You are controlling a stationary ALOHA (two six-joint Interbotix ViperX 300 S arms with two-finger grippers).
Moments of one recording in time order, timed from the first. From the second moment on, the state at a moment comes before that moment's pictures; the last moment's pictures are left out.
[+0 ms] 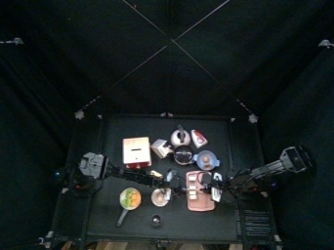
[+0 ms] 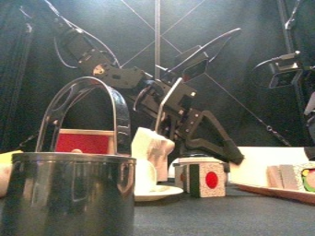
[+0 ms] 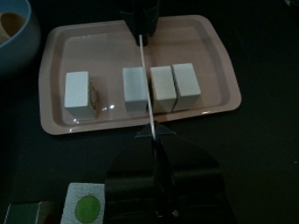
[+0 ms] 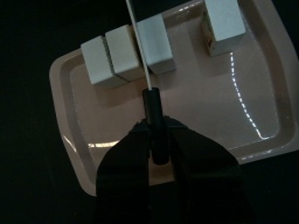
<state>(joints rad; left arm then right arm) -0.11 0.43 0.38 0.08 -0.26 -0.09 0.26 -0.47 1.17 -0.30 0.33 0.82</state>
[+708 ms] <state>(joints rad) -0.07 0.43 0.37 0.08 -0.25 -0.08 0.20 -0.49 1.18 -0.33 0.36 0.82</state>
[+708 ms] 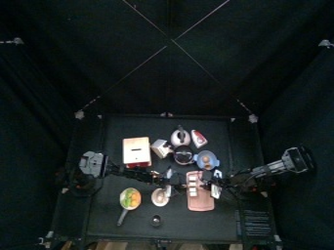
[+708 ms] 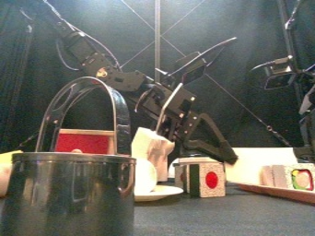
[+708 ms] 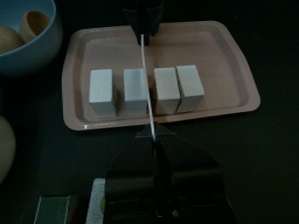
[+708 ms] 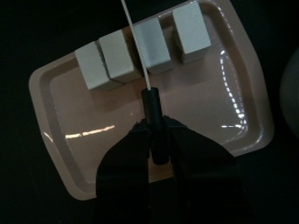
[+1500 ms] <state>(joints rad) -0.07 0.45 0.33 0.08 -0.25 -0.08 0.23 -0.48 1.20 -0.17 0.40 0.82</state>
